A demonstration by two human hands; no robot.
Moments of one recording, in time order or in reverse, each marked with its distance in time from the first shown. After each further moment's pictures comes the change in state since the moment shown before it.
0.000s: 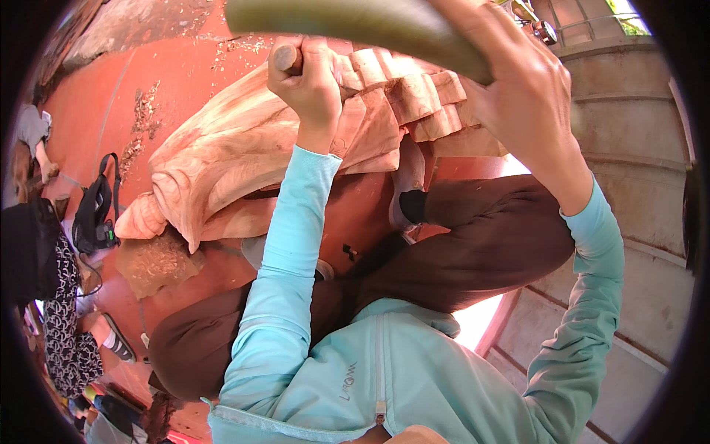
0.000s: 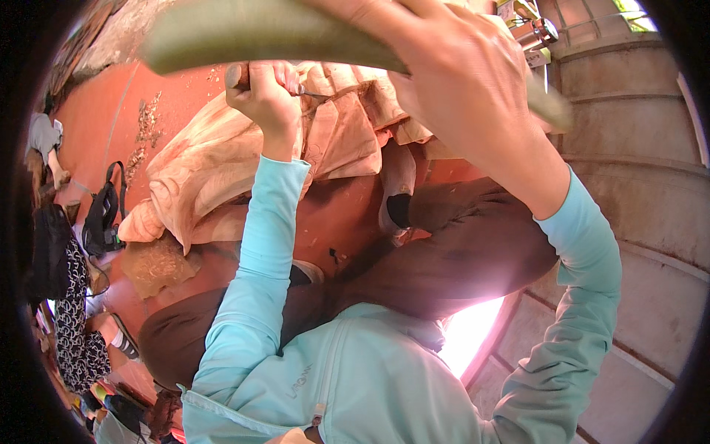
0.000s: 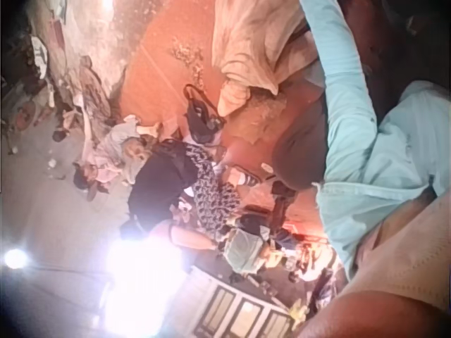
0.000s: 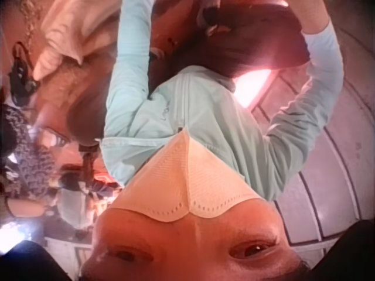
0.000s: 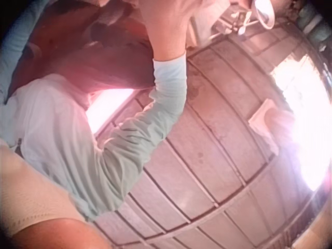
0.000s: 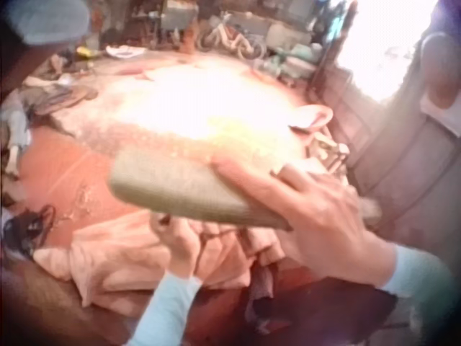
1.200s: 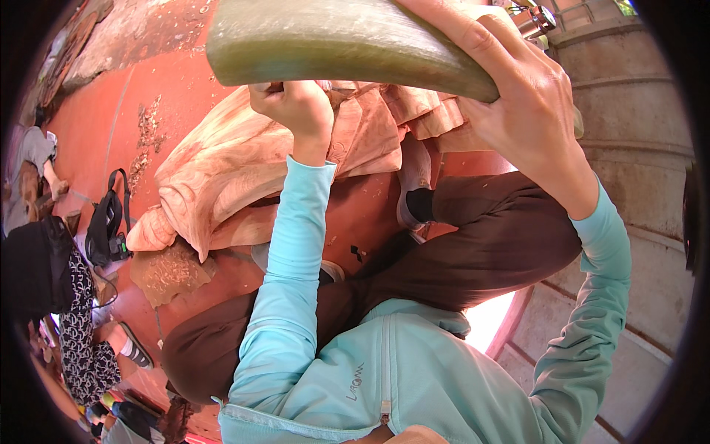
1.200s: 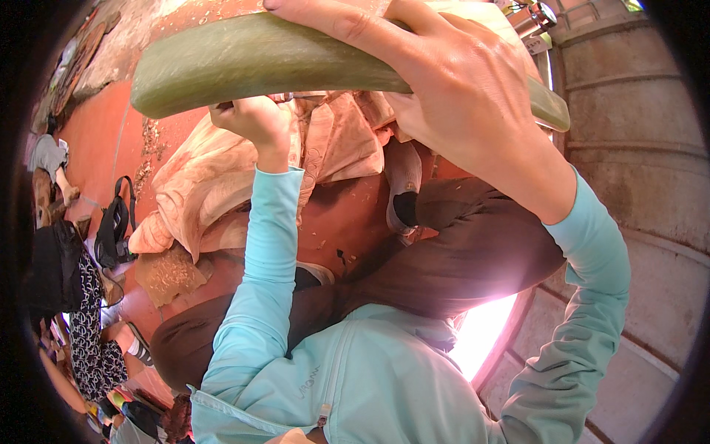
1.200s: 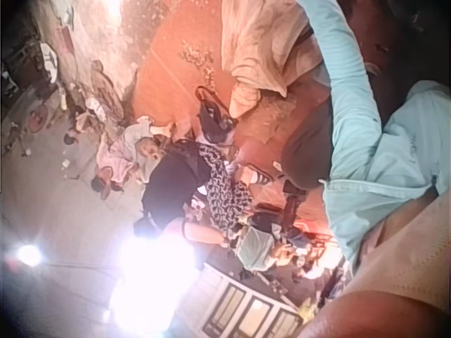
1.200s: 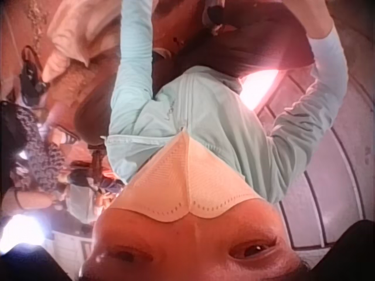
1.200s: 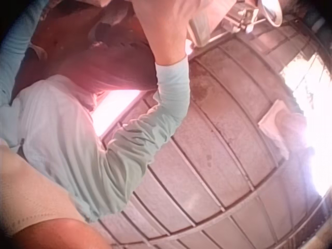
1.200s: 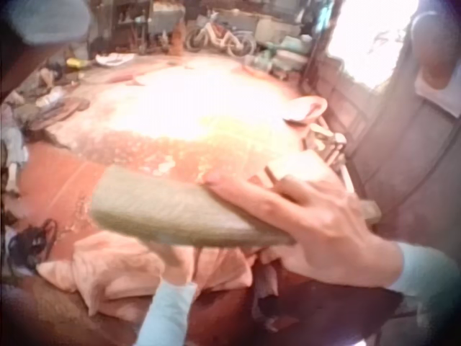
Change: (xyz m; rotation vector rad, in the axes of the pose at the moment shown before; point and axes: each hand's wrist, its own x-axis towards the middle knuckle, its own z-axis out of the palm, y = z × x) left_hand -0.006 0.017 0.016 0.137 0.161 0.110; right_hand -0.015 0.012 0.006 0.242 0.107 -0.074
